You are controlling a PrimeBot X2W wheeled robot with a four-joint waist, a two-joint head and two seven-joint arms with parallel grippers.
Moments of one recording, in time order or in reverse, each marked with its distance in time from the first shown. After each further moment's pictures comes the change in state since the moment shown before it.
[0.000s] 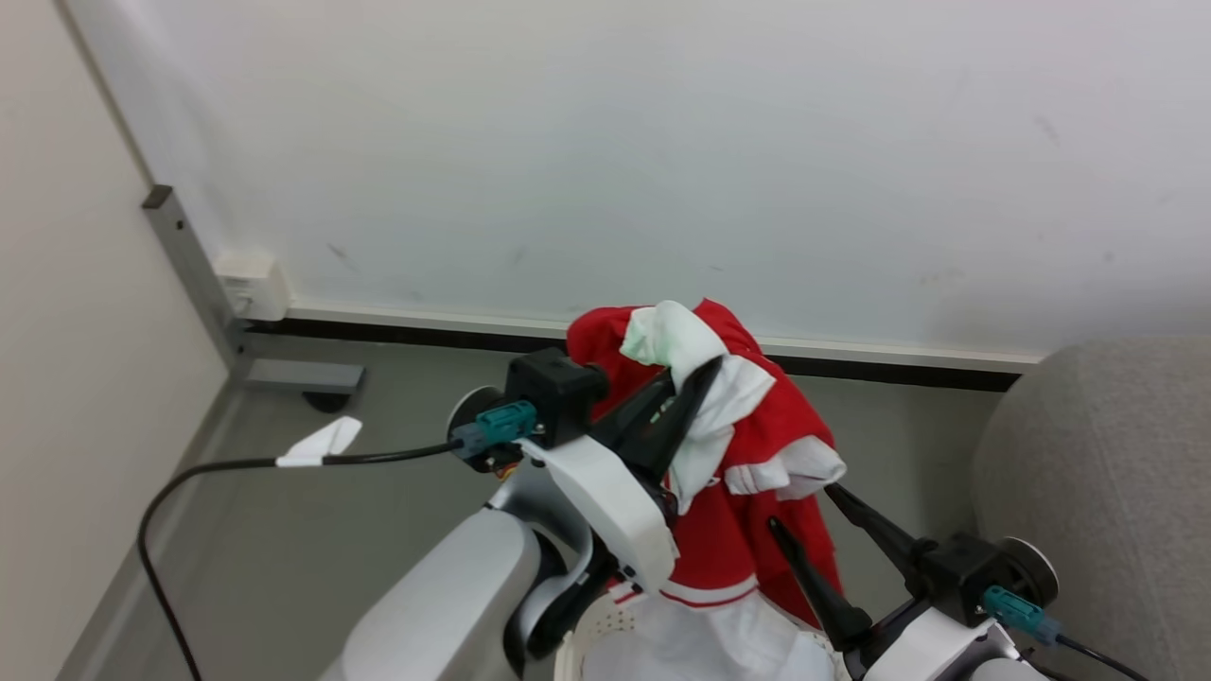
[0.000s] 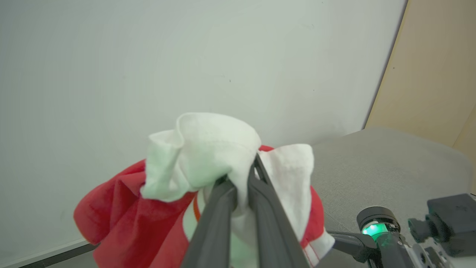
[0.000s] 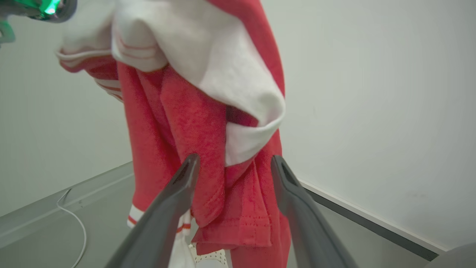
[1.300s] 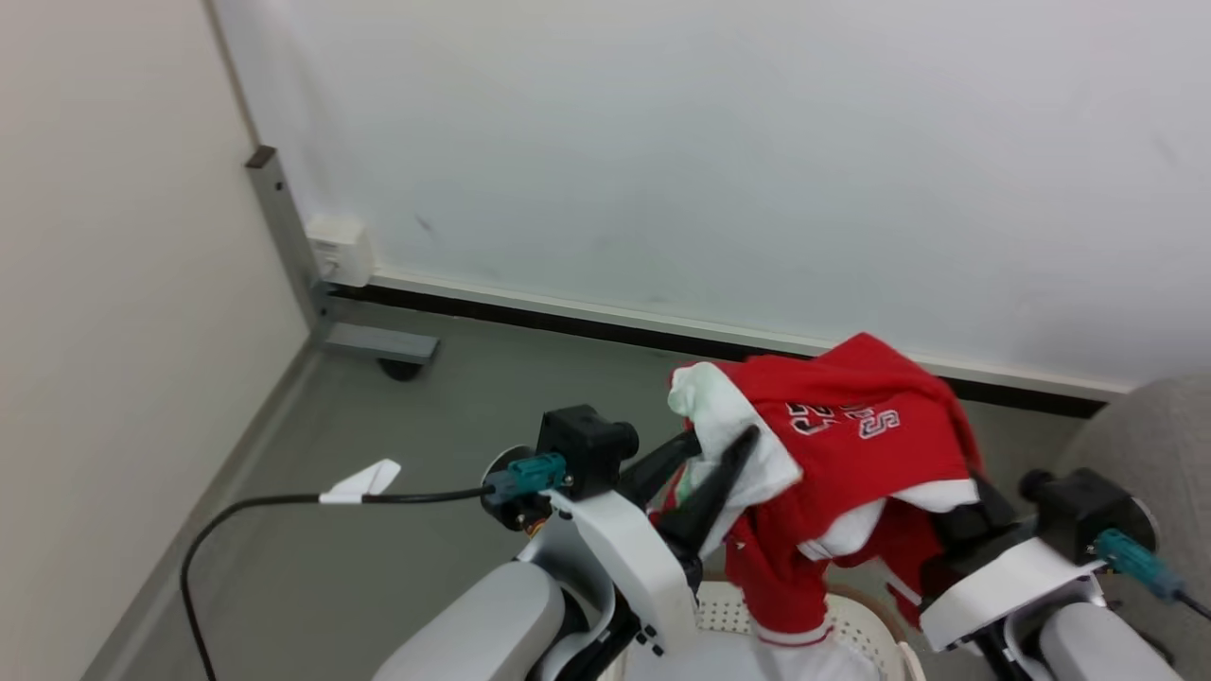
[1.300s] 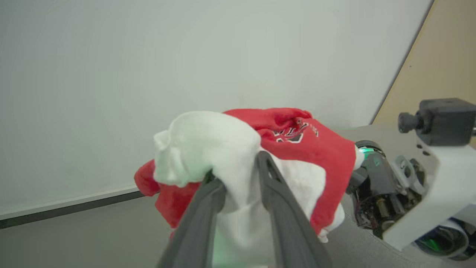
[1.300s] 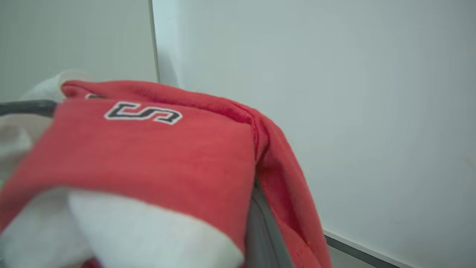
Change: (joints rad) left arm 0.034 -0.010 -0.097 0.026 -0.080 0.009 -0.016; right arm -0.036 -0.004 -0.172 0.004 0.018 0.000 0.000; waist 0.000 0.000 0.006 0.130
